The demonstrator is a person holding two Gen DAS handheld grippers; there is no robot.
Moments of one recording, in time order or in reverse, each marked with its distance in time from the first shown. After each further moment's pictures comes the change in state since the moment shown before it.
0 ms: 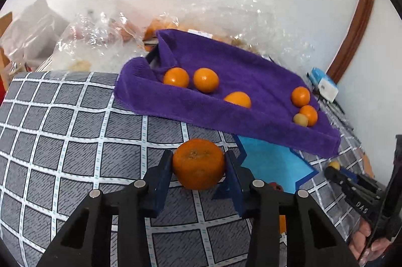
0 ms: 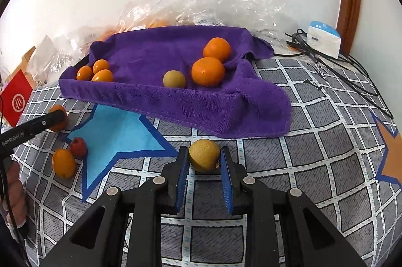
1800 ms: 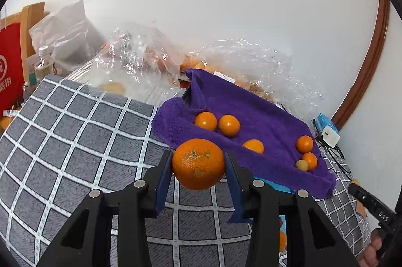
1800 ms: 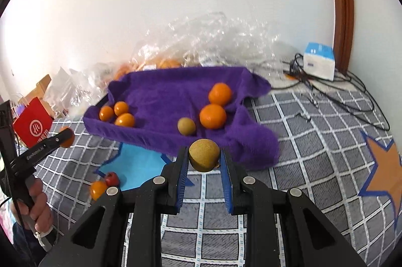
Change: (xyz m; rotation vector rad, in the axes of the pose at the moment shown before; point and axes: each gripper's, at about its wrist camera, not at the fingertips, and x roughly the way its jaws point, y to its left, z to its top) left arm -0.035 0.022 0.011 -0.135 -0.191 0.046; right arm -0.052 -0.009 0.028 0.052 -0.130 0.083
